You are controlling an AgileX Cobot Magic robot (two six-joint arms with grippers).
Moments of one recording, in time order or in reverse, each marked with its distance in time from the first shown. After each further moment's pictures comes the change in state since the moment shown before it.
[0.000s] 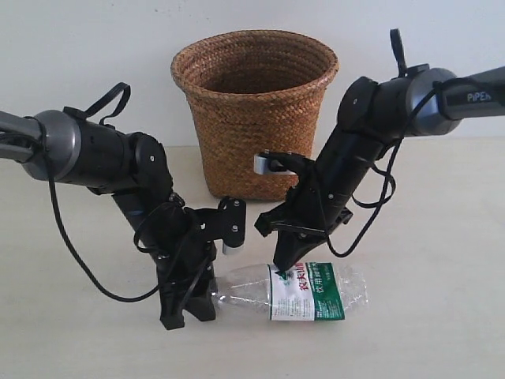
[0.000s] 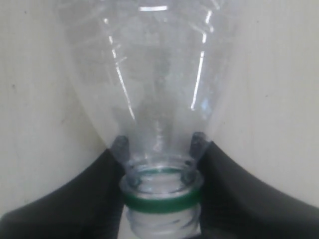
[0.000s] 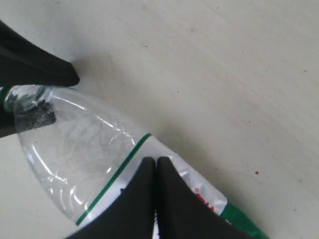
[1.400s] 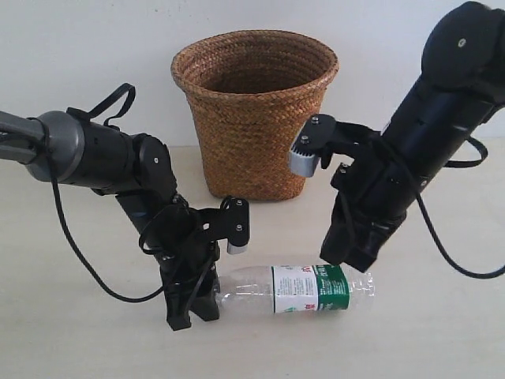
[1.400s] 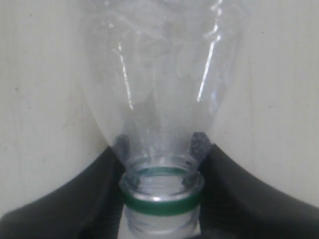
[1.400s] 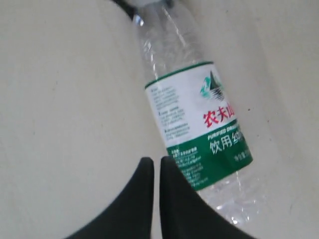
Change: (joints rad) left arm -0.005 0.000 0.000 0.021 -0.018 -0.062; right arm 0.005 -0.504 0.358 -0.103 -0.057 -0.486
